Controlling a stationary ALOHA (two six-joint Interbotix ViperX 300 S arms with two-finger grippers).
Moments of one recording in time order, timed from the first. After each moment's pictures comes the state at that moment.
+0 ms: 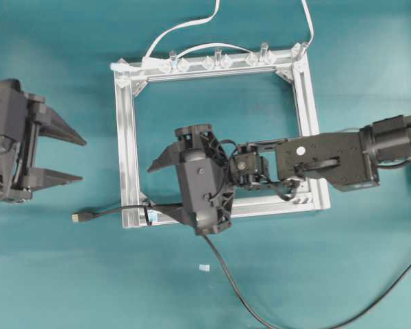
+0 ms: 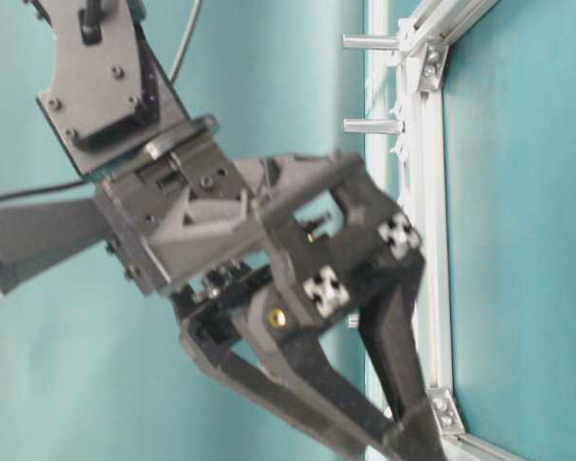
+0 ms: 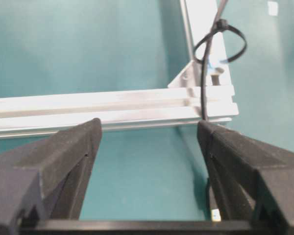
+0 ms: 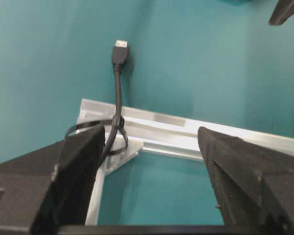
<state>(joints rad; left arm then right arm) -0.05 -0.79 1.16 -0.04 0.29 -0.05 0.10 0.20 0.36 0.15 -0.12 -0.19</state>
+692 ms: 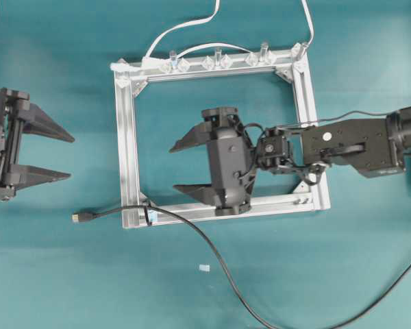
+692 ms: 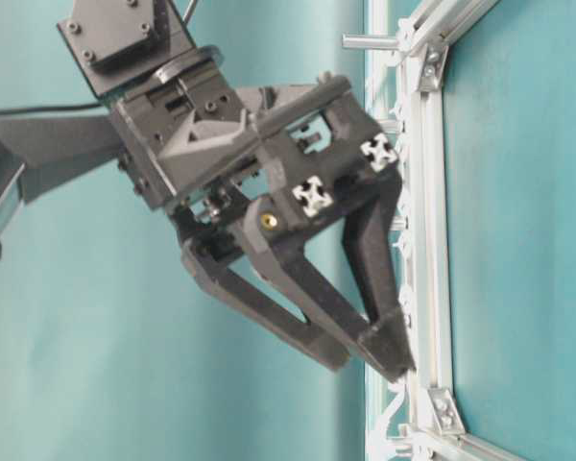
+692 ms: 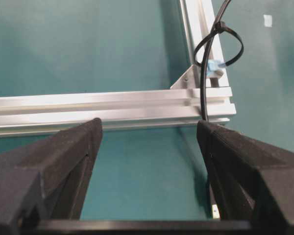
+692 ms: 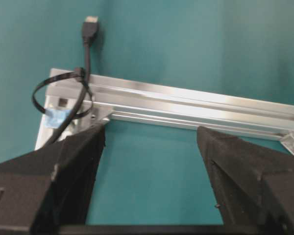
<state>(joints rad) -0.04 -0.93 1.22 -0.04 0.29 -0.05 0.06 0.11 0.52 0.15 -0.23 -0.18</state>
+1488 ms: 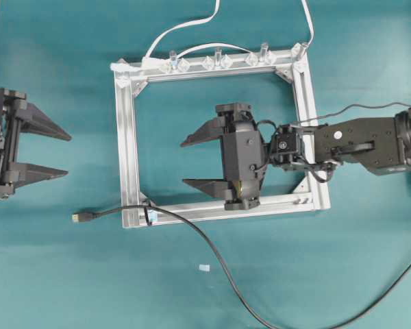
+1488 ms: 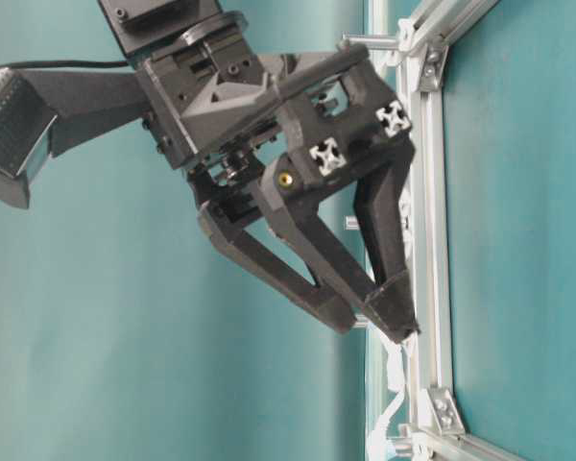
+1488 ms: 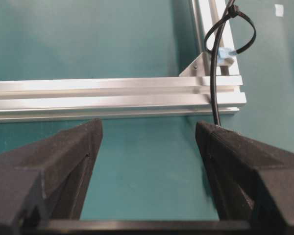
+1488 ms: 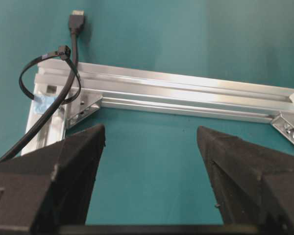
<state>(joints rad) -0.03 -0.94 1.25 -0.04 0.29 -0.05 0.05 0.10 0.60 0.15 -0.32 -0.16</state>
